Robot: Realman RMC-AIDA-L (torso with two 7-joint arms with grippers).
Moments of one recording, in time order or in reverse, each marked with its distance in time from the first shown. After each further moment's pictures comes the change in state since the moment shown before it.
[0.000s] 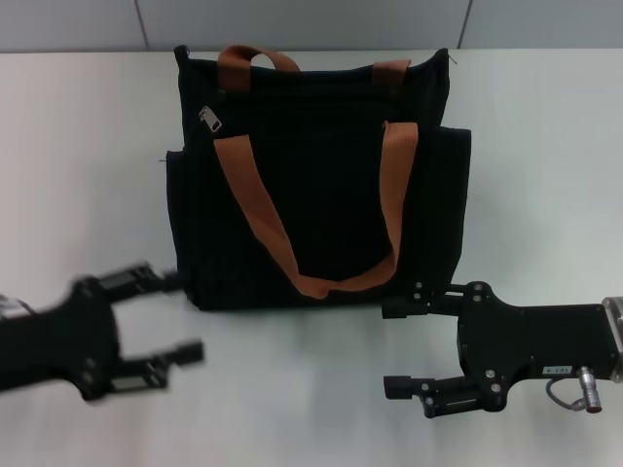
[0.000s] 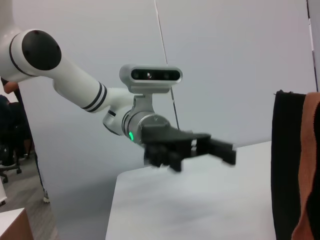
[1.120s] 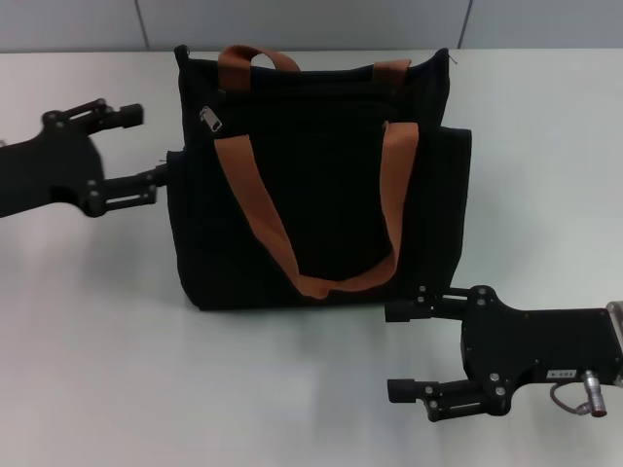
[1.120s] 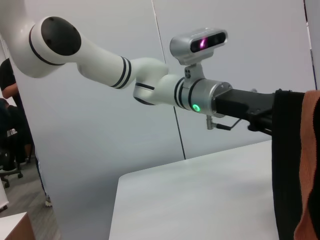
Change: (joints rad) left arm -0.178 -0.001 -0.104 0.141 0.012 -0.311 0.013; right arm -0.009 -0.001 0.001 0.000 0.000 -0.009 0.014
